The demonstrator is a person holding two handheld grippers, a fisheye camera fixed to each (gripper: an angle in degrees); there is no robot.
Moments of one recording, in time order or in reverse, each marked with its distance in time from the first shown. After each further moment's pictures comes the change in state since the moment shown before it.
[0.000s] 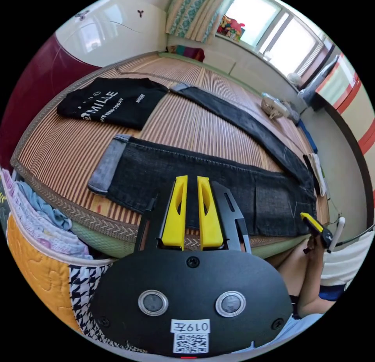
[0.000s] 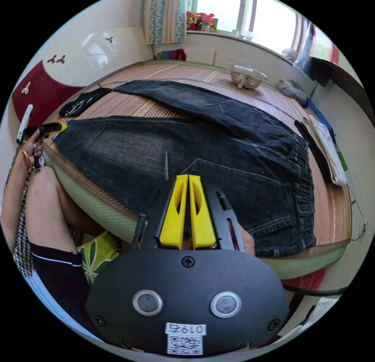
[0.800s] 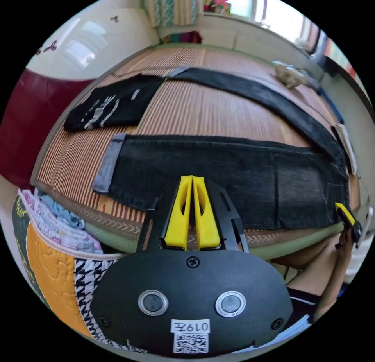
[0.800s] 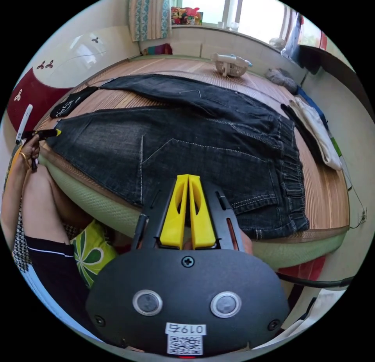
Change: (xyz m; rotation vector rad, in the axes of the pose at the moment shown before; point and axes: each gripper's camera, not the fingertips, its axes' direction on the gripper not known) left arm 0.160 0.020 0.031 0.058 -0.116 0.214; right arm 0.014 0.027 -0.041 0.019 0.024 0.010
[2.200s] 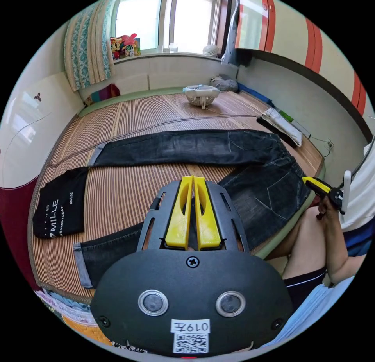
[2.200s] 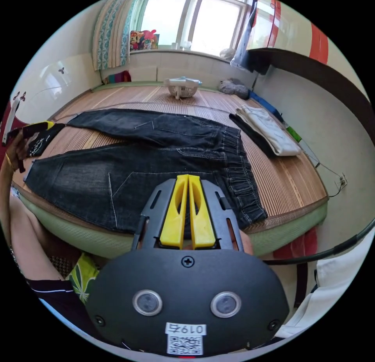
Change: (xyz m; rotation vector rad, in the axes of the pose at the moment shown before) left arm 0.206 -0.117 0.033 0.083 0.193 0.326; right arm 0.008 -0.023 -0.056 0.045 0.161 0.221
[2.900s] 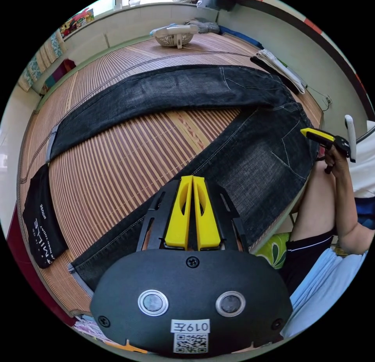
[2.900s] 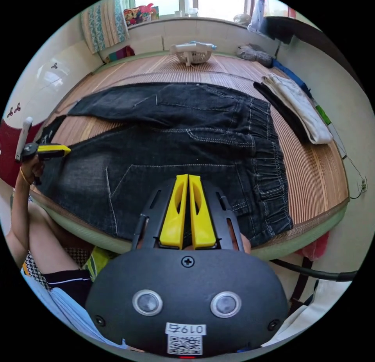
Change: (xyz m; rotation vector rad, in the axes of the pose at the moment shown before) left arm 0.004 -0.001 0.101 -0.333 0.092 0.173; right arm -0.014 -0.042 0.062 -0.259 -0.064 -0.051
